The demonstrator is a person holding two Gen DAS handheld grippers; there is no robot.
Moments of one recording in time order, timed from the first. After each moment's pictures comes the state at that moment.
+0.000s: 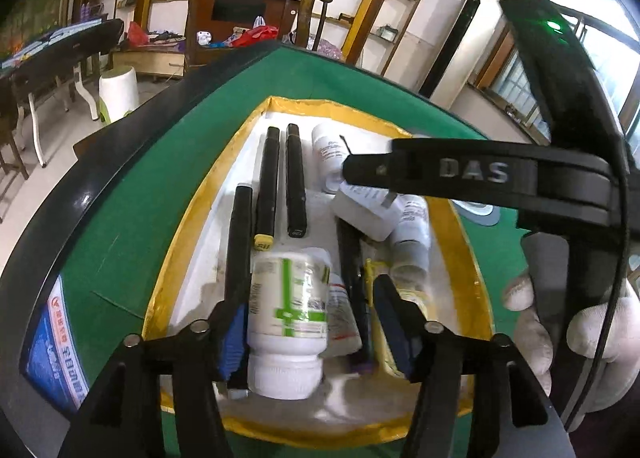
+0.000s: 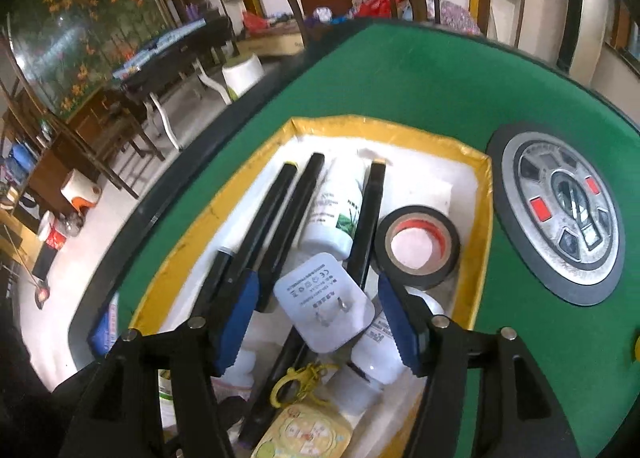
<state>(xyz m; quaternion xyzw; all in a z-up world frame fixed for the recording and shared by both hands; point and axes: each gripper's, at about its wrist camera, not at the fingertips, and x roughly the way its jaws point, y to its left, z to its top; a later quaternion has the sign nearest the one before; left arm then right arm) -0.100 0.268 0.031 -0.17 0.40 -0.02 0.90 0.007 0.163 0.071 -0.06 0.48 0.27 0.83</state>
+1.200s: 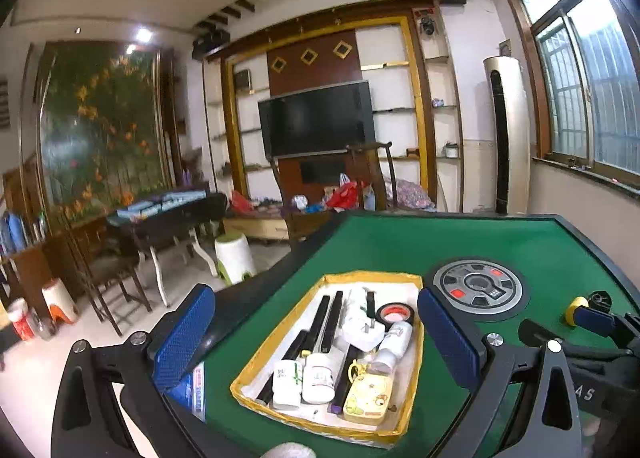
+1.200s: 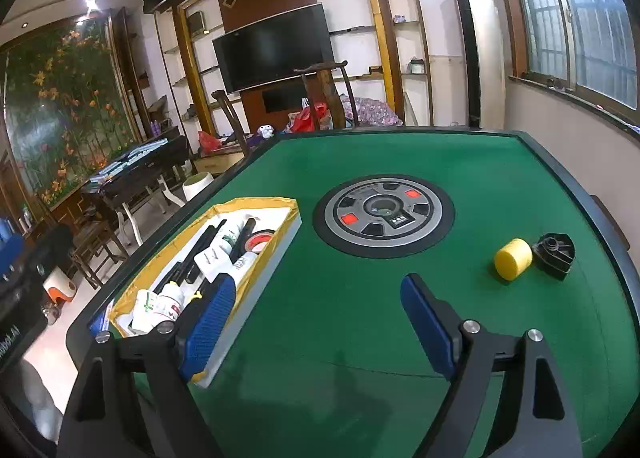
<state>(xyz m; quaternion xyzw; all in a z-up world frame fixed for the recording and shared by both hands) -0.198 0.142 0.143 0.02 0.14 0.21 0.97 -0.119 -0.043 0.124 0.03 0.29 0.18 0.94</state>
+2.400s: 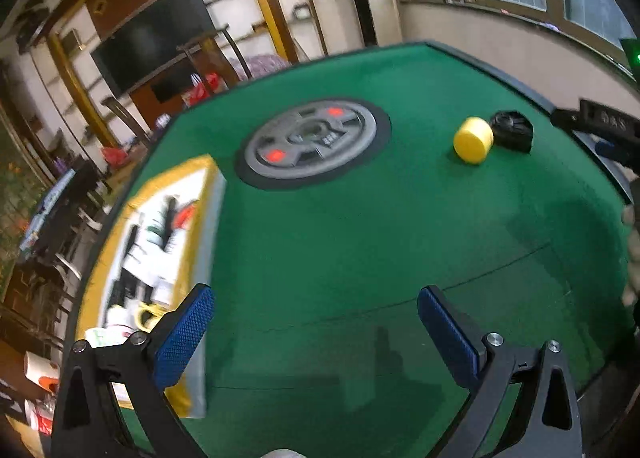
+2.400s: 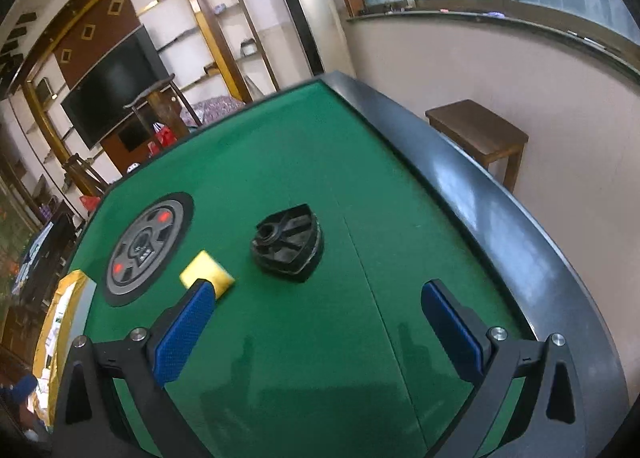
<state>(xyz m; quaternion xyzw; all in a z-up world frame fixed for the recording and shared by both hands) -0.080 -0.008 0.047 0.12 0.41 0.00 0.90 -0.031 -0.304 0.057 0.17 0.36 -0.04 0.92</state>
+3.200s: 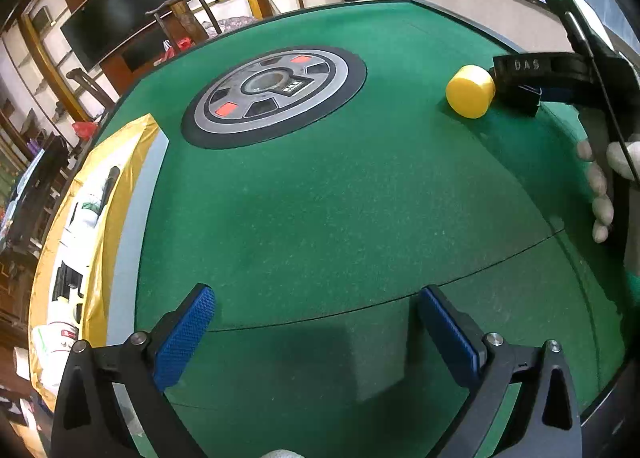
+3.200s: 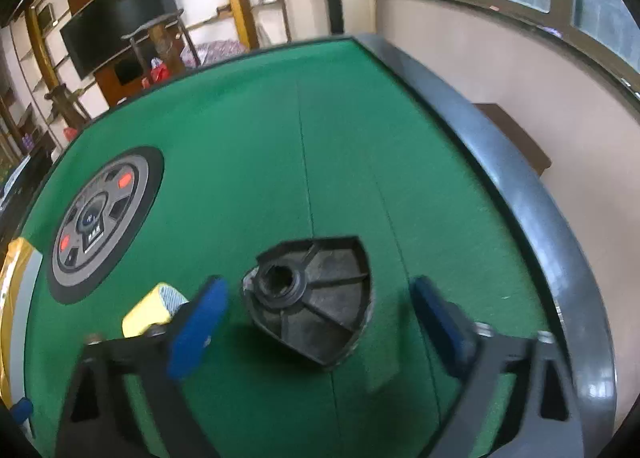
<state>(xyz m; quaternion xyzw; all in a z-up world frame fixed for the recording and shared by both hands) -0.050 -0.023 0.003 0.11 0.47 -0.03 0.87 0.069 -0.261 0.019 0.07 0.44 -0.03 0.90</state>
